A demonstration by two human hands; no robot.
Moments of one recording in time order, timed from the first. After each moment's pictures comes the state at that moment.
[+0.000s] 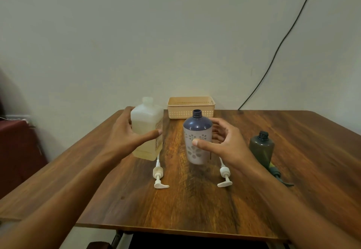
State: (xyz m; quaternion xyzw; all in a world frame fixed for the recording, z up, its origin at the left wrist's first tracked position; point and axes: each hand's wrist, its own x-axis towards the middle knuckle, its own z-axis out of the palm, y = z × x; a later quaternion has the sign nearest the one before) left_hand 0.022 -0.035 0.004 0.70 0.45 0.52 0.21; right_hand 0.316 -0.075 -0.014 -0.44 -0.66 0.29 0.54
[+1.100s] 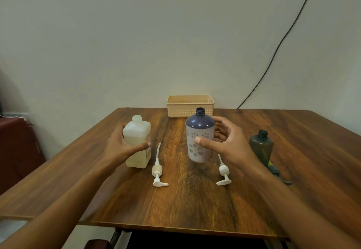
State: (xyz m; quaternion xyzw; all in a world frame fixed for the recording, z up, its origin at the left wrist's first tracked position) left_hand -0.010 0.002 -0.057 0.64 0.54 0.49 0.24; right_hand 0.318 -0.084 -0.013 -0.45 -0.64 0.29 0.55
